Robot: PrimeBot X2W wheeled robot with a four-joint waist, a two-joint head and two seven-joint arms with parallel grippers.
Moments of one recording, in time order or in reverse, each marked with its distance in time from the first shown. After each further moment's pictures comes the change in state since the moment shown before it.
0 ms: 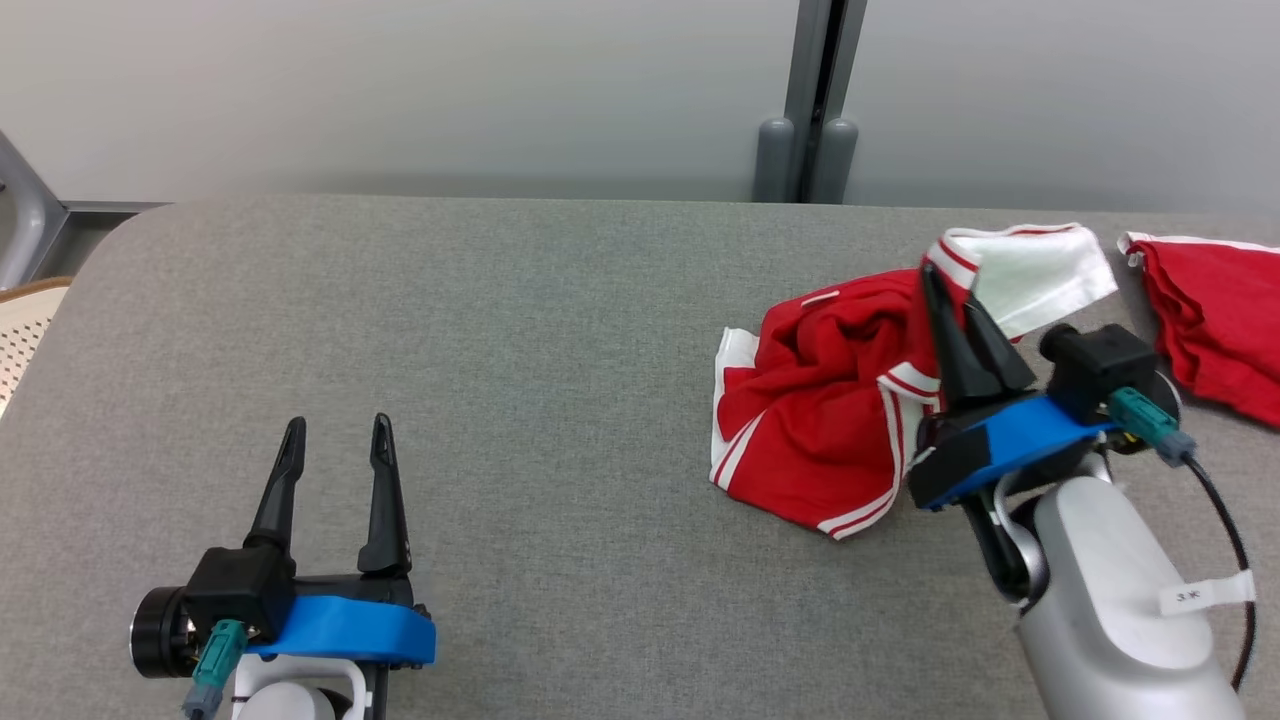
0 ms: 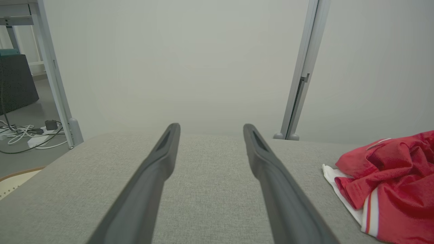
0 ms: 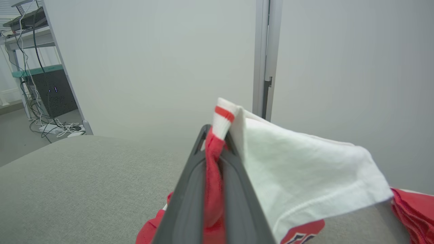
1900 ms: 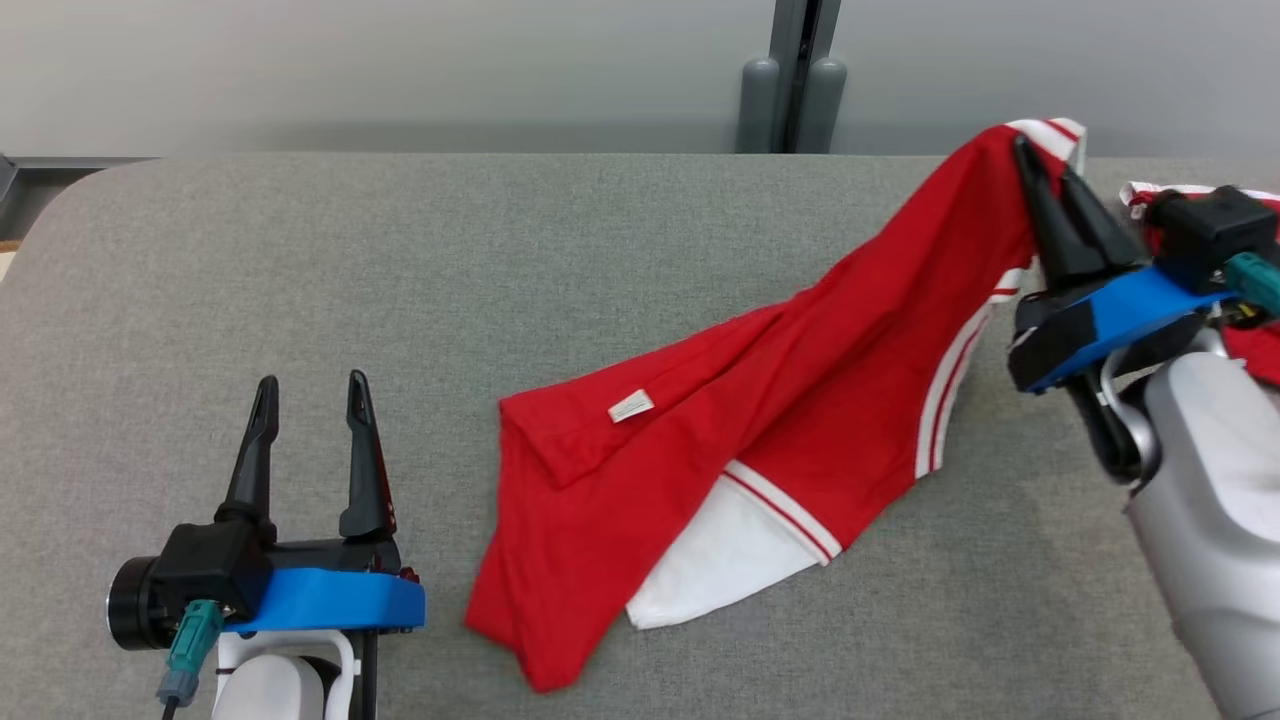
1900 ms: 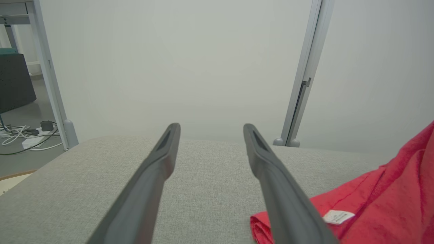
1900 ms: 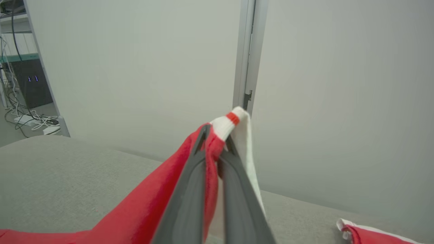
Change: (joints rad) left arm -0.027 -0.003 0.013 -0.059 -0.013 0.022 0.000; right arm -0.215 -0.173 0.127 0.087 0.132 0.000 0.002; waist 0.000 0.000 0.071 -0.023
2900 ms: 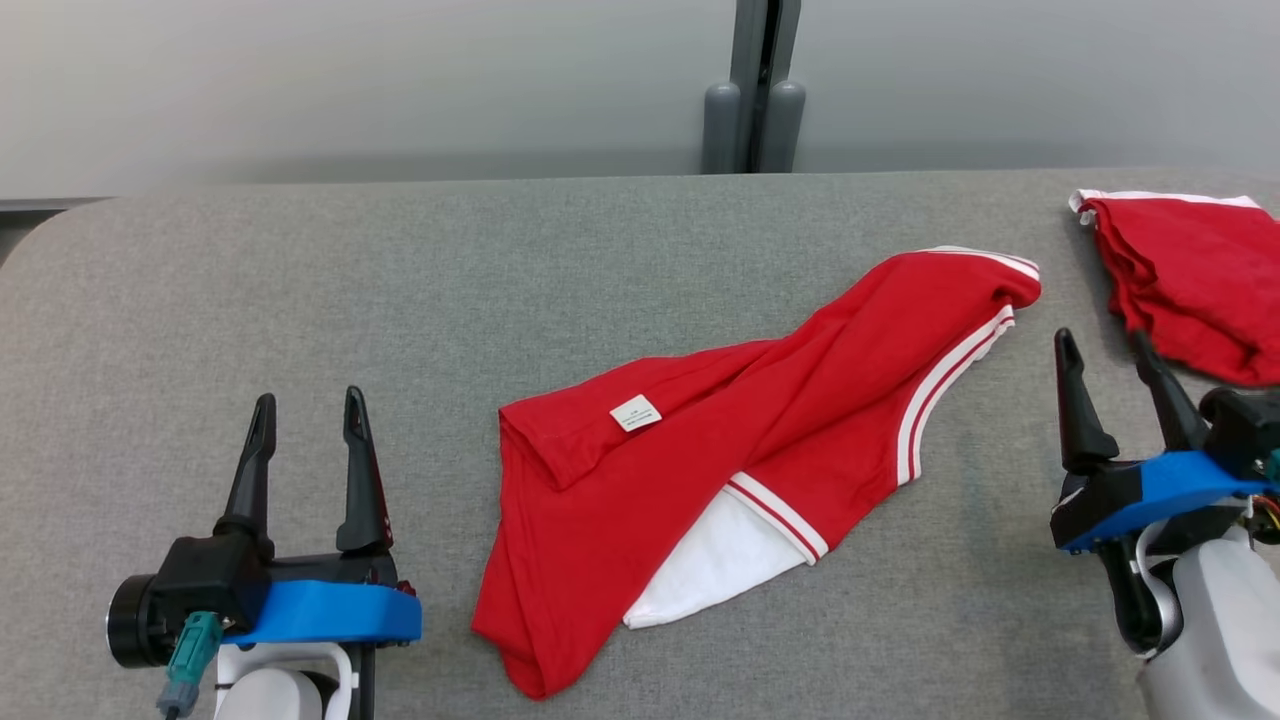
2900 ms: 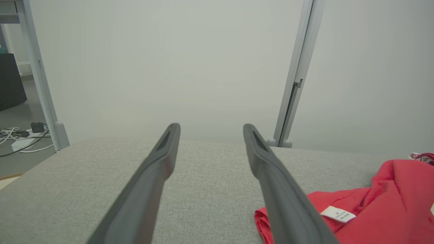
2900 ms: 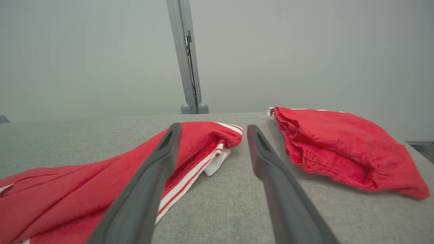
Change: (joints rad) left arm 0.013 0.000 0.002 0.011 -0.003 0.008 0.000; right arm 0.287 0.057 -0.256 0.021 -0.054 0.000 -0.020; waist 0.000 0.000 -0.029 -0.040
